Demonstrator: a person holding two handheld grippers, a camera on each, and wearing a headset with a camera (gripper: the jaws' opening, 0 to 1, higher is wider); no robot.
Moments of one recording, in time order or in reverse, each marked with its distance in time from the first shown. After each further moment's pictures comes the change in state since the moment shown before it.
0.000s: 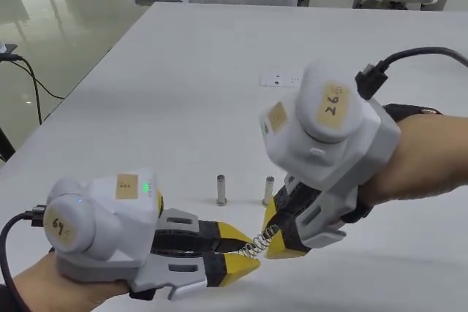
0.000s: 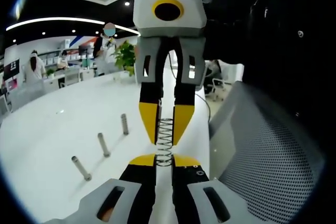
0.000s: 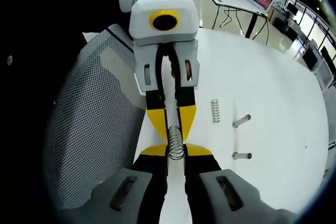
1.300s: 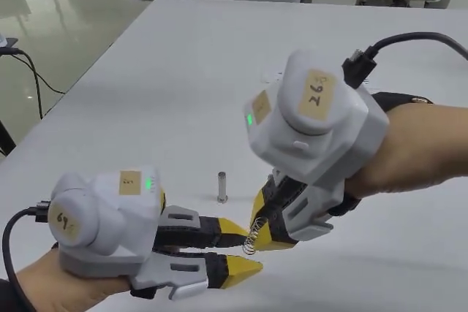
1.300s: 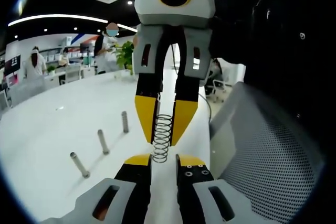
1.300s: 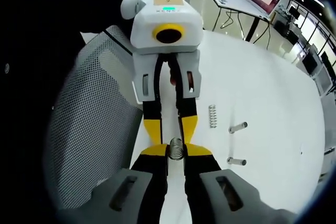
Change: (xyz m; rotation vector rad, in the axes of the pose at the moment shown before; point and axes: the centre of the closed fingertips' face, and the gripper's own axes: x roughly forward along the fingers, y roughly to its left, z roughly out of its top) left arm 0.000 0.002 -0.003 -0.031 -0.001 0.004; right arm 0.001 -0.005 0.010 -0.029 0.021 -0.019
